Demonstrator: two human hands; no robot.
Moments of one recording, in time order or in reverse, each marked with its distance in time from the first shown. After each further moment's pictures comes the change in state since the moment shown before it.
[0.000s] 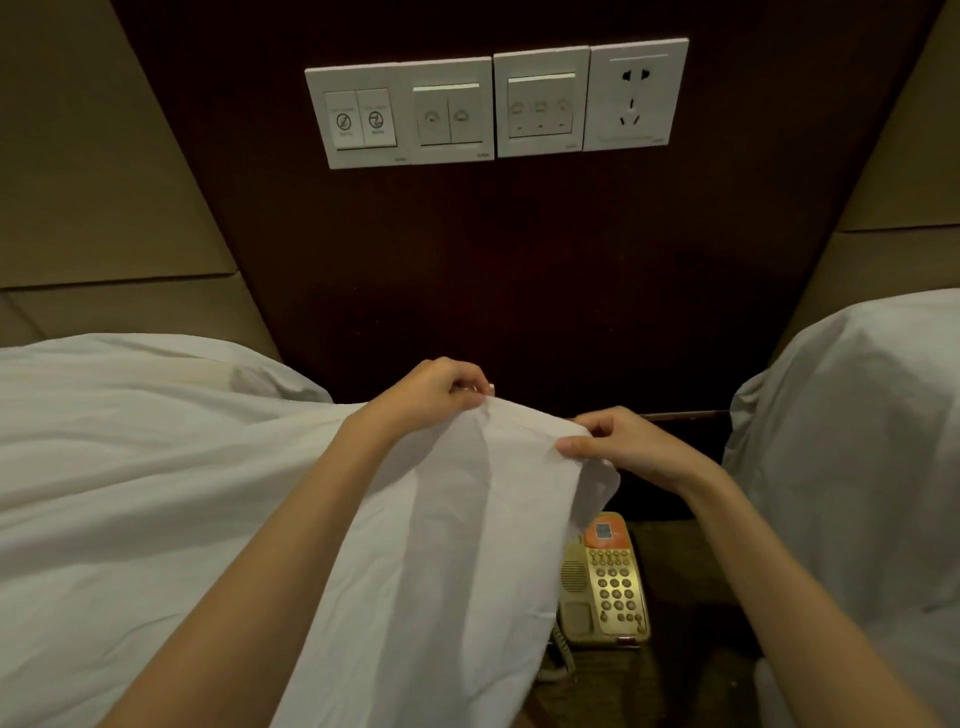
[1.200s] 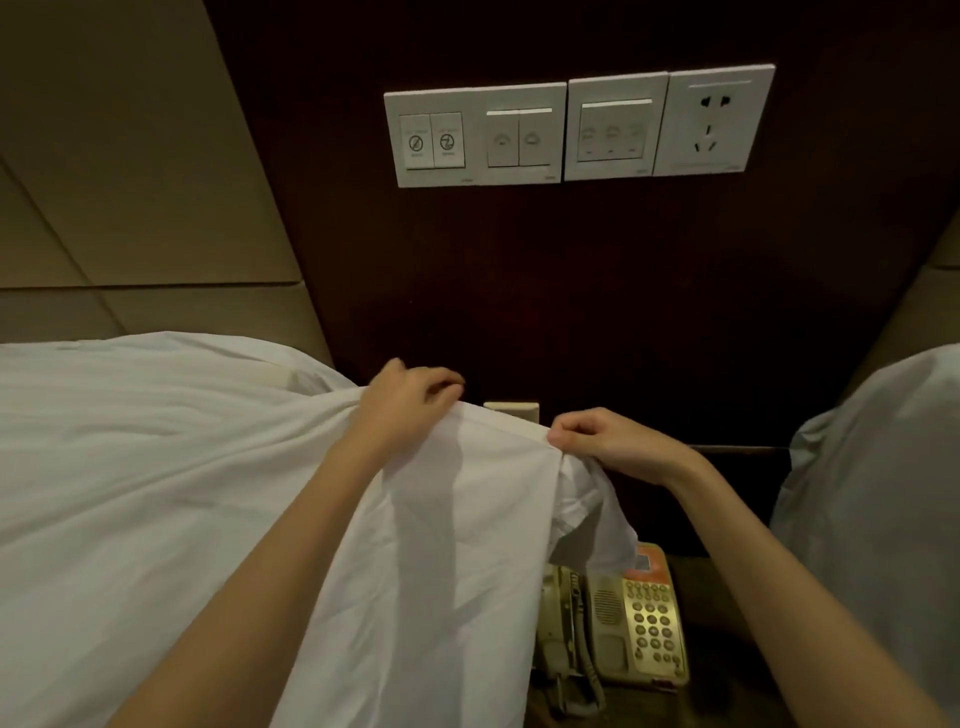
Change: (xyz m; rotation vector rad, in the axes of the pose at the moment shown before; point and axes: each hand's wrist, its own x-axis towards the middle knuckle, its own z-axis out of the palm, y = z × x) left_hand -0.026 -0.059 -0.024 0.311 0.377 -0.155; right_hand 0.055 -0.036 0.021 -0.028 -0.168 -0.076
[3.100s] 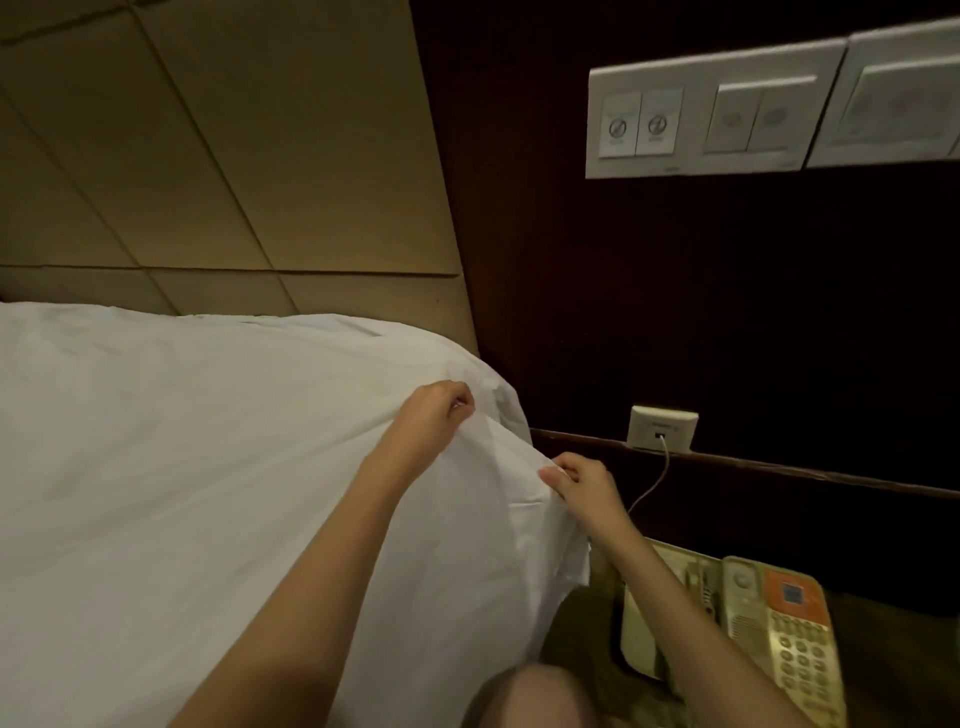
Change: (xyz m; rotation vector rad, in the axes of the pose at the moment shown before) left_hand -0.038 -0.112 -0.057 -0.087 -0.074 -0.302; right_hand 0.122 -0.022 0.176 0.164 0.302 0.157
